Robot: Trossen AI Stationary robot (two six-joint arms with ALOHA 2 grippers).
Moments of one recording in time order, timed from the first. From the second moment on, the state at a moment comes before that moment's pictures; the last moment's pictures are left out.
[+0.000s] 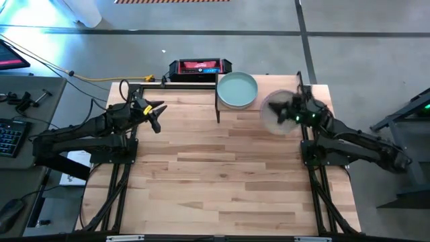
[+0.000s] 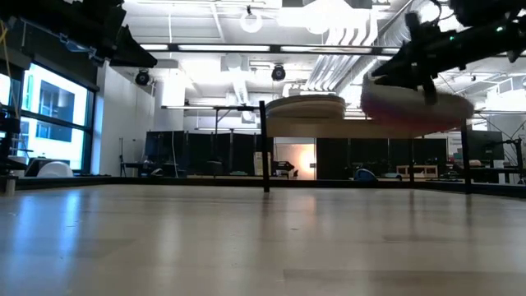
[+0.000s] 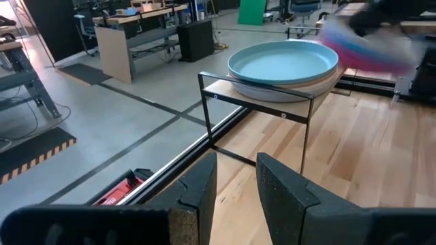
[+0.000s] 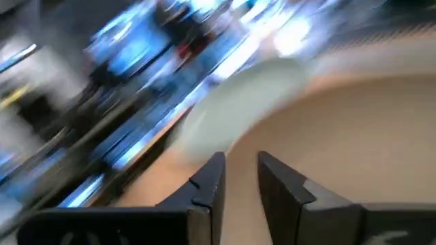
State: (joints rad) left arm 0.26 0.45 0.45 -0.21 -0.41 0.01; right arm -0.56 0.57 0.33 0.05 0.04 0.58
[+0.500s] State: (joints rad) left arm 0.26 0.45 0.45 -0.26 -0.40 -0.05; right arm -0.77 0.71 0.40 0.04 -0.07 0.53
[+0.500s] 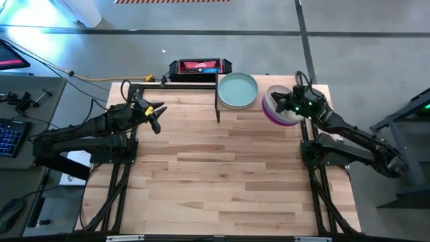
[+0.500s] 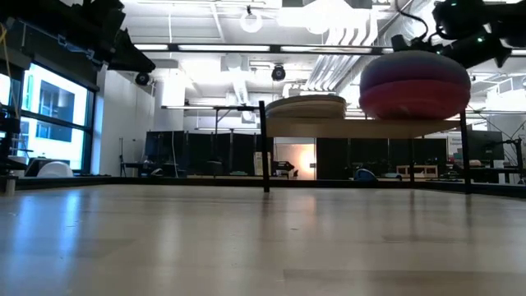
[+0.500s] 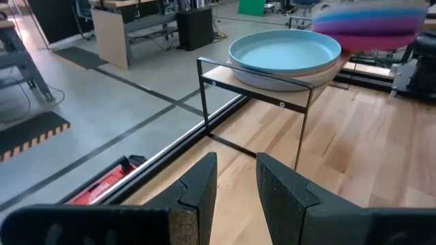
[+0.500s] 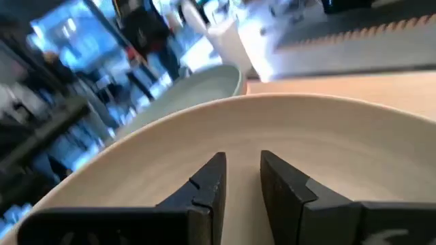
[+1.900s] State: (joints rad) left arm 0.26 0.45 0.45 -0.27 -0.41 -0.08; right arm -0.86 1.05 0.82 -0.24 0.01 0.36
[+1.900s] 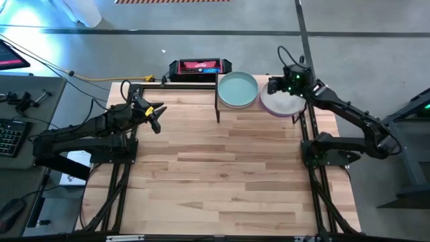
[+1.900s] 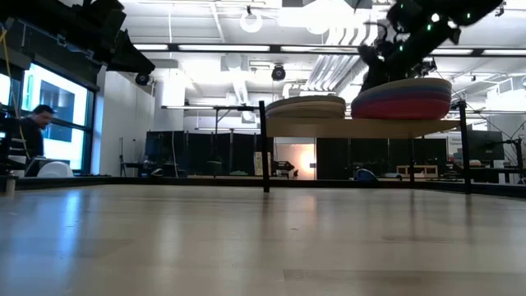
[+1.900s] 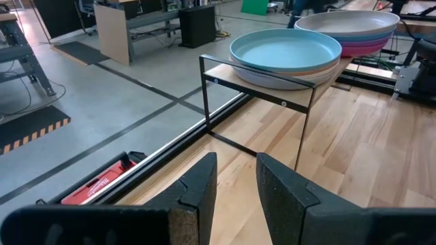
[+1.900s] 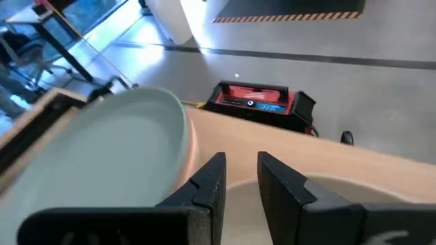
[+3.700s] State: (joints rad) left arm 0.26 0.45 0.45 -0.27 -0.41 -0.07; right arm -0.51 1.04 1.11 -1.33 0.06 0.92
